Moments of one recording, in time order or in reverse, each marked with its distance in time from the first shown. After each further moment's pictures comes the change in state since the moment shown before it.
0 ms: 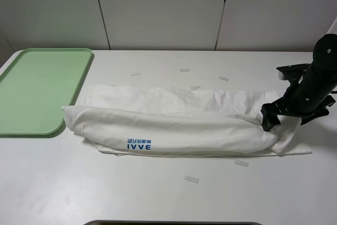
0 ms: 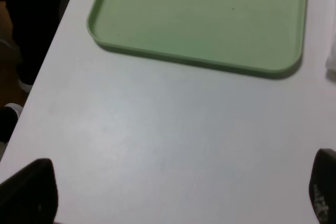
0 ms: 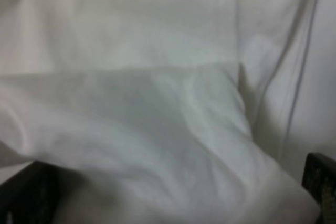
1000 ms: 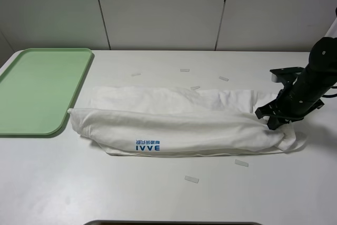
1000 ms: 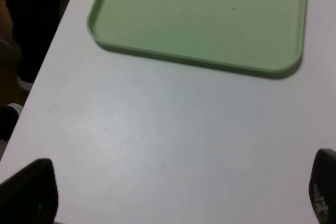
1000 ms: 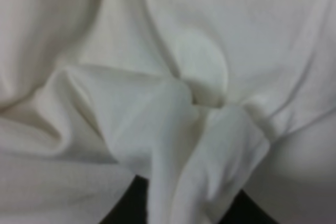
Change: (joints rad) left arm 0.000 0.000 0.000 0.000 0.000 0.000; right arm -0.005 0.049 -0.004 0.138 -0.036 -0.157
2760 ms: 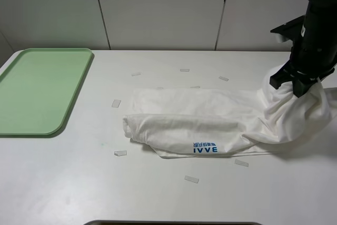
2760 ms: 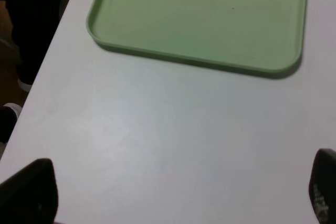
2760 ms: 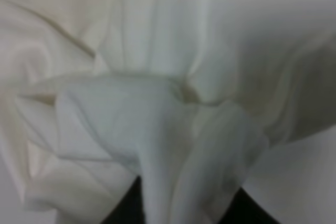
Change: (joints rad) left arm 0.000 0.000 0.000 -0.002 0.000 0.000; right arm 0.213 -0.201 -0.308 -0.379 0.641 0.232
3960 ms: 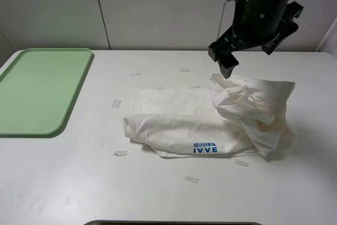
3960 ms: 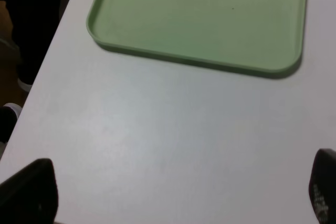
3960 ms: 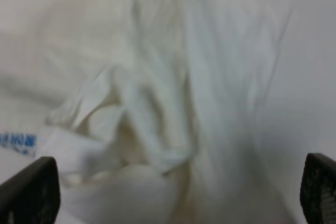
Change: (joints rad) left arm 0.000 0.000 0.000 0.000 0.000 0.000; right arm 0.394 -0.026 -0.213 -0.007 0.074 0.251
